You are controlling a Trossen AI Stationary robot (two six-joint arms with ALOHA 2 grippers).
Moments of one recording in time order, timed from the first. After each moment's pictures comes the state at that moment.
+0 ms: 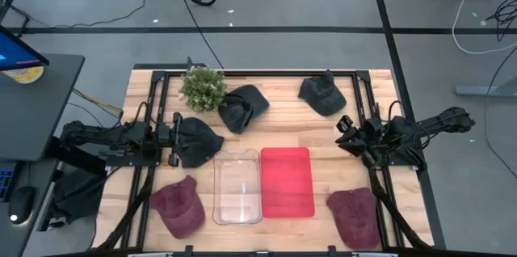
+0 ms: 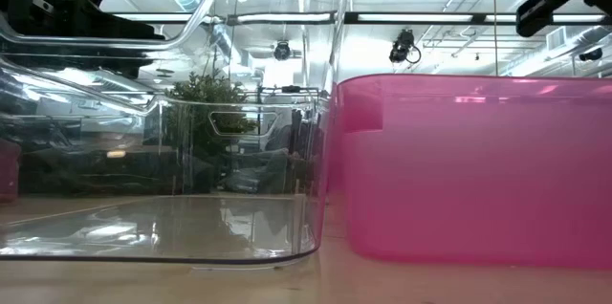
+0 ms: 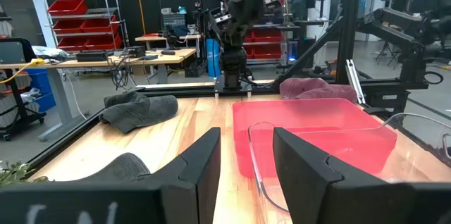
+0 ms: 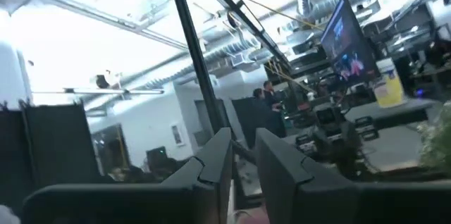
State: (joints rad) left arm -0.14 0.01 0.01 0.06 -0.17 0.04; right arm 0.25 0.27 0.02 0.70 -0.03 0.34
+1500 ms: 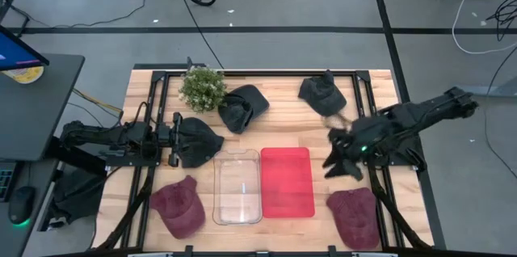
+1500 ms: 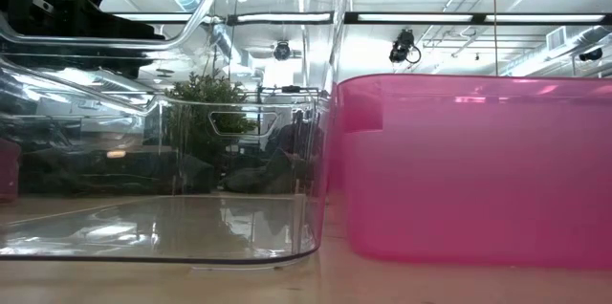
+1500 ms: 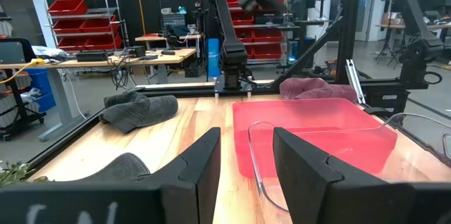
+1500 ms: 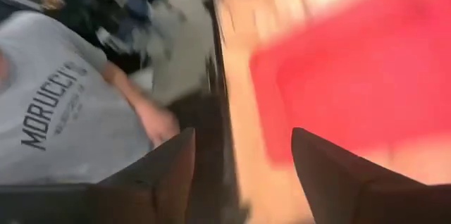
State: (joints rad) left arm -0.14 0.01 0.01 0.06 -0.17 0.04; right arm 0.37 1.00 1.06 -0.74 -0.24 0.87
